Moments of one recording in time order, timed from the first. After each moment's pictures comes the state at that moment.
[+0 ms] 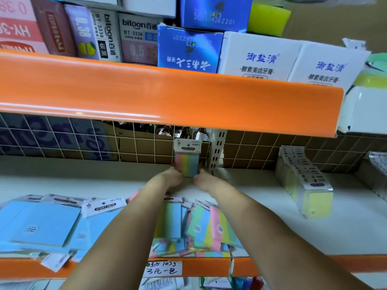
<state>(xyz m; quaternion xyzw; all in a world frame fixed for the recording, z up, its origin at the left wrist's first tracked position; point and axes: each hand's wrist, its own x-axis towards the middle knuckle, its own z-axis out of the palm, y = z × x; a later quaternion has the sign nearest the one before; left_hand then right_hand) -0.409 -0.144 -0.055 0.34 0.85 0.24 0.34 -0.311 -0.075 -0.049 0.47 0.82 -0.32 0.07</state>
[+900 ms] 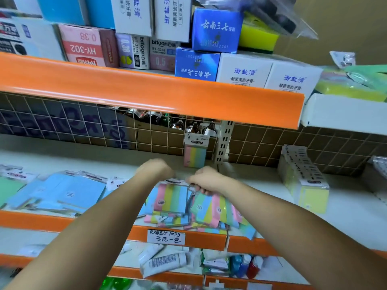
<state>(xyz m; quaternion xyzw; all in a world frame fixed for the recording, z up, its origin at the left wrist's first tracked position) -0.397 -0.233 0.001 0.30 0.93 0.06 0.22 -0.266 -0.135 -0.008 0.41 0.80 -0.44 0.07</state>
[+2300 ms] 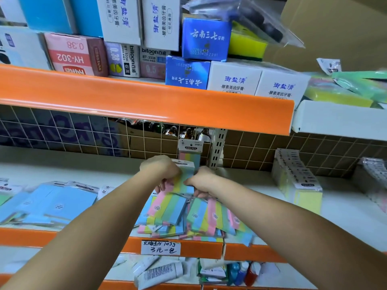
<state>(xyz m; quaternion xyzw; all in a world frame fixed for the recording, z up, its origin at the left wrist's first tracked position) -0.380 -0.211 0.036 0.31 0.90 0.05 0.32 -0.273 -0.137 0.008 0.47 0.77 -0.42 0.03</state>
